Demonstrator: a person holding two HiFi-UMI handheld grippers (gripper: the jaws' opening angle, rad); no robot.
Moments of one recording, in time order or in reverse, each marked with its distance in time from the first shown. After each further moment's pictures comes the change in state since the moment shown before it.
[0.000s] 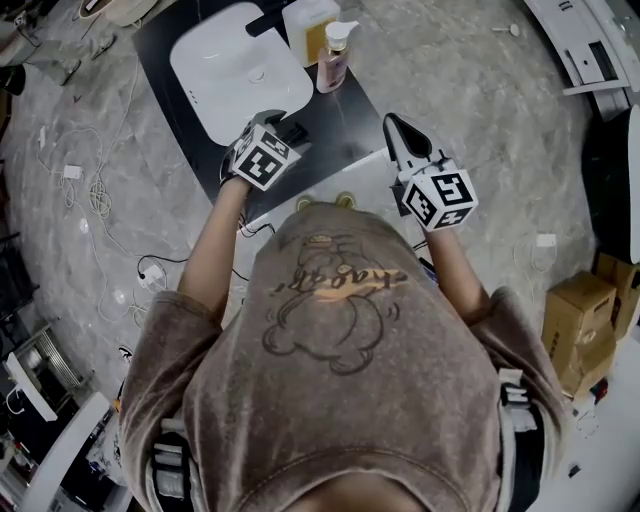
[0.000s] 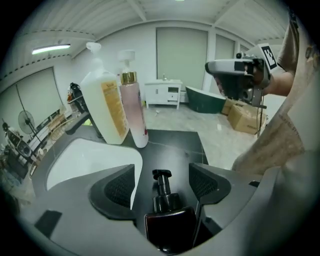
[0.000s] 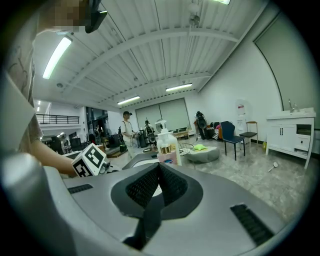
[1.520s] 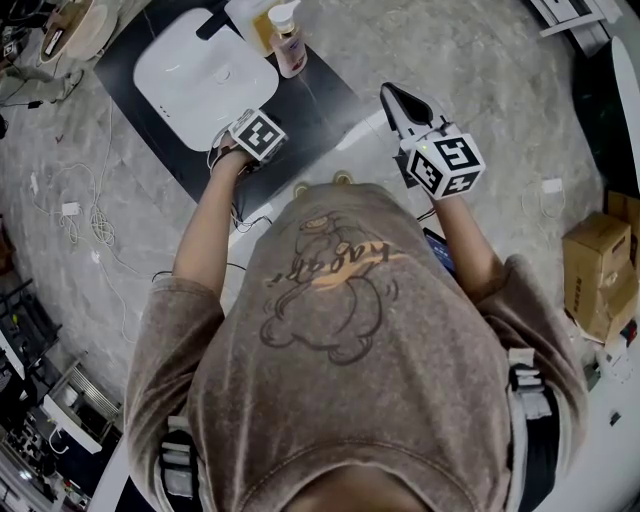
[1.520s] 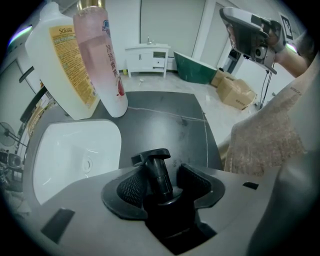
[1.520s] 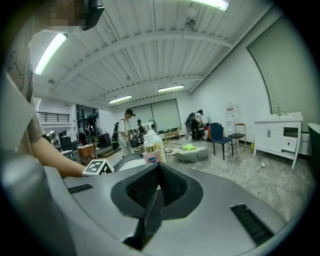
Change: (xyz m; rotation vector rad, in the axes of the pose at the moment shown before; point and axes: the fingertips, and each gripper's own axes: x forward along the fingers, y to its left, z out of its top) left arm 0.063 -0.014 -0.058 0.105 0.372 -0.163; right arm -0.034 -0.037 -0.003 0.009 0.007 -0.110
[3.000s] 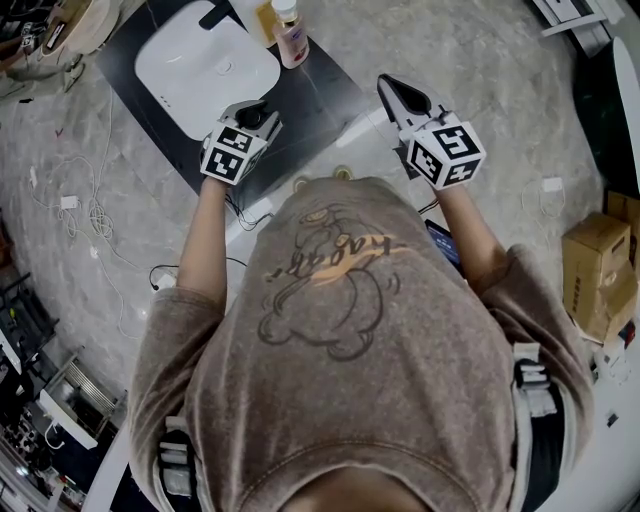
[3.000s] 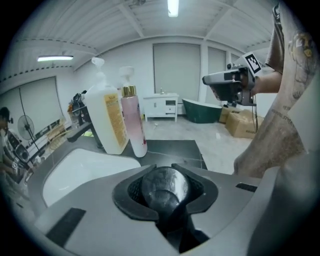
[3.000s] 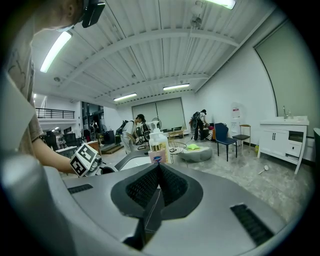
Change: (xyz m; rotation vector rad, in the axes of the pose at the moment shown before) left arm -0.089 0.002 0.031 -0.051 -0.544 0.183; right arm -0.001 0.013 0.002 -0.043 0.018 0.048
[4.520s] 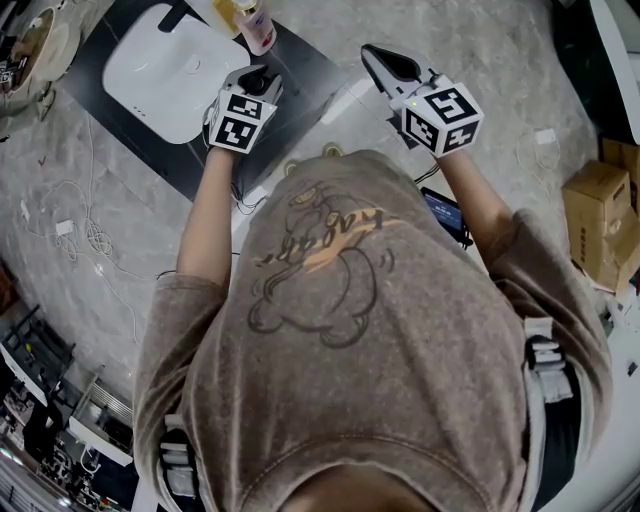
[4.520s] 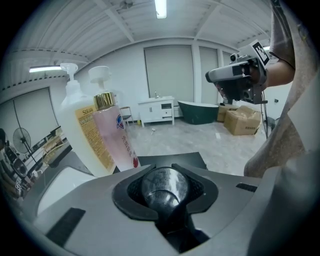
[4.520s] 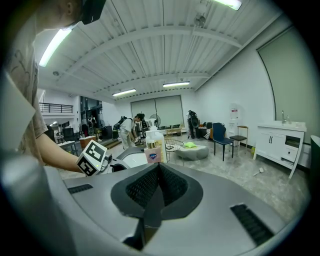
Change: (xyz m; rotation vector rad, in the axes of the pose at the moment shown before) left arm 0.054 -0.008 0.047 0.094 -0.037 -0.002; right arm -0.007 -0.012 -0.001 -0.034 0.040 -0.029
